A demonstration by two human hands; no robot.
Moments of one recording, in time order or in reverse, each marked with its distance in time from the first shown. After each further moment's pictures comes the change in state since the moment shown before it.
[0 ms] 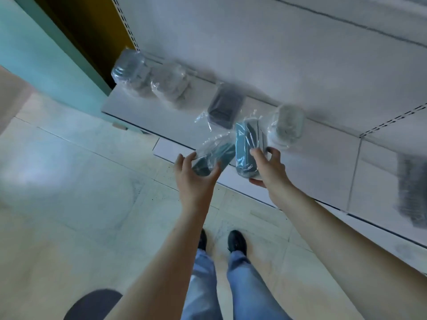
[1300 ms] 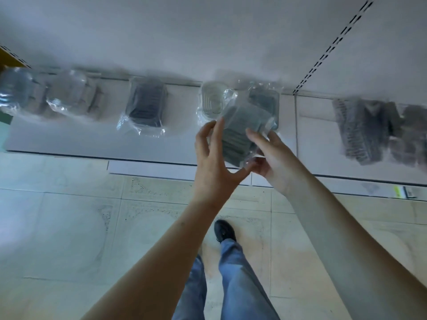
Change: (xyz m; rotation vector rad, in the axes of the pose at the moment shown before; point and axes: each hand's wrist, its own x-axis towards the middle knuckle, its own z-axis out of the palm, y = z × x) left_hand -0.063 0.062 0.135 0.064 -0.416 0.763; right_hand -0.008 0.041 -0.146 0.532 -0.085 -0.035
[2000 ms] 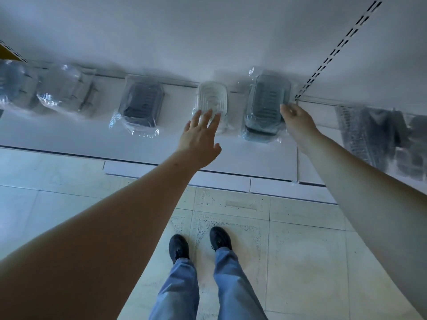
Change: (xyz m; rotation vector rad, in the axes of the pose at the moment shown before) left_hand 0.087 -0.066 0.012 0.723 -0.496 -0.008; right_hand 0.139 -0.020 -0.095 -0.633 0.298 -0.226
